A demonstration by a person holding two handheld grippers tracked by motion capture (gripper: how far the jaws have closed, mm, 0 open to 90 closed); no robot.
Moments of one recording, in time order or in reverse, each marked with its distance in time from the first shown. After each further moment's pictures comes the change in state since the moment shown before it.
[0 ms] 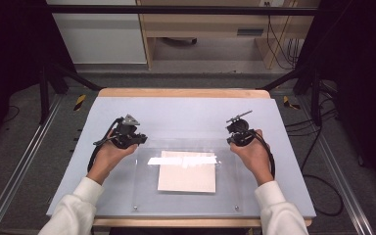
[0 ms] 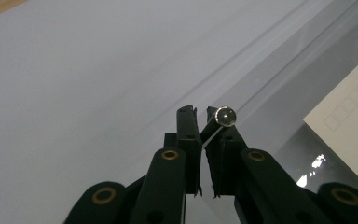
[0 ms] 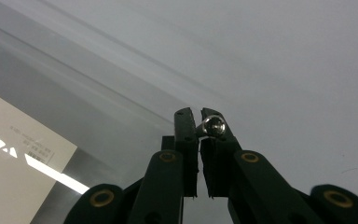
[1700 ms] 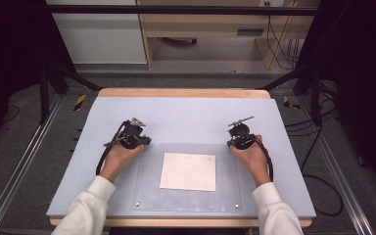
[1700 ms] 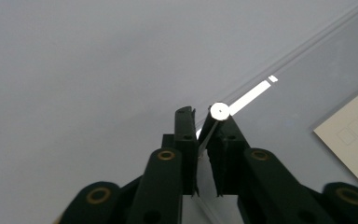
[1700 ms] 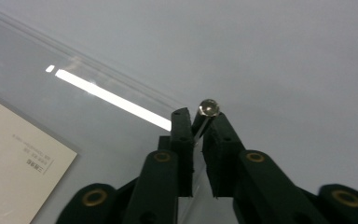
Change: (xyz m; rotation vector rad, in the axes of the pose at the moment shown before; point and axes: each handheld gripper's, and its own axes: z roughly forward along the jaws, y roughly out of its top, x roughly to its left) left arm 0.005 -0.008 0.040 0.016 0.044 -0.079; right arm -0.014 -0.016 0.033 -0.028 0.018 0.053
